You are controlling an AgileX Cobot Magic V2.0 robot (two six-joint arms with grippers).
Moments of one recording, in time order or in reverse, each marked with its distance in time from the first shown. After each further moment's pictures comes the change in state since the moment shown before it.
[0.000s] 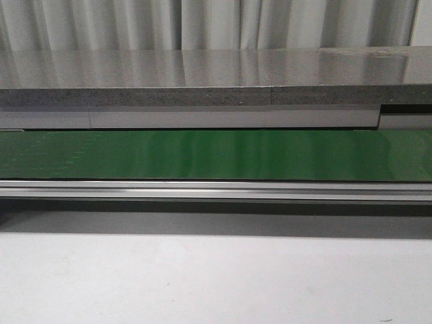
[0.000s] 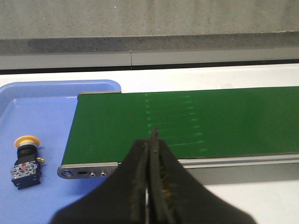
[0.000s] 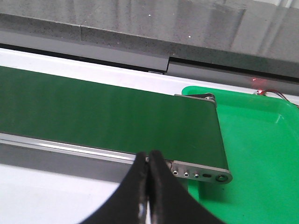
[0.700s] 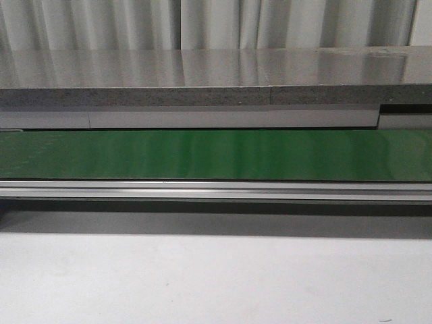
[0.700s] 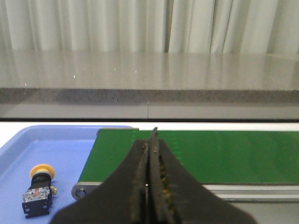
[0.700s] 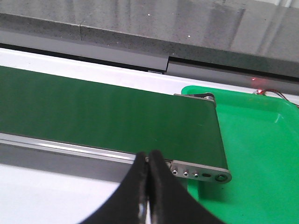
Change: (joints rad) left arm 0.000 -0.469 0.422 0.182 -0.323 -0.191; right arm 0.000 0.000 0.000 0.000 0.000 0.000
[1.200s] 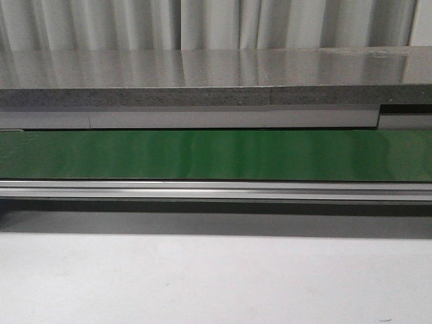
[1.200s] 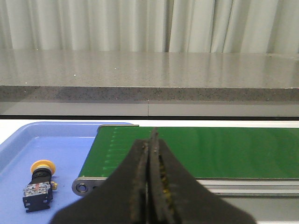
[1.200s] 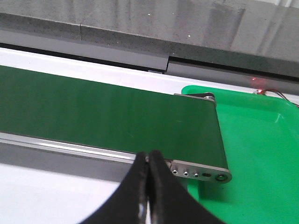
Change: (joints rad) left arm 0.000 -0.006 0.000 0.000 0.024 -0.002; right arm 0.000 0.000 0.002 0.000 0.000 0.000
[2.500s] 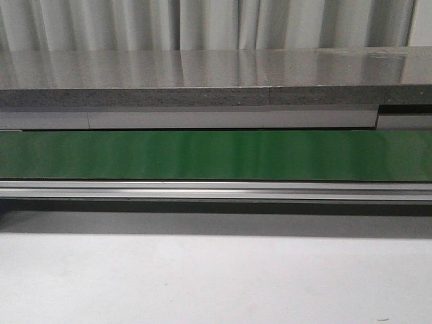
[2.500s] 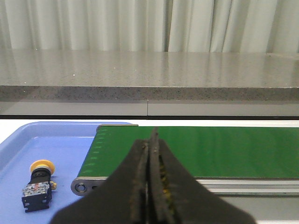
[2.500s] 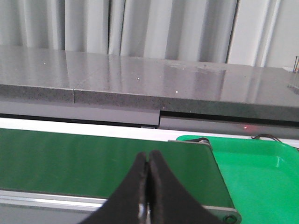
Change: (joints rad) left arm 0.000 0.000 0.000 0.002 0.002 0.000; right arm 0.000 -0.159 0.306 -0.147 -0.458 0.214
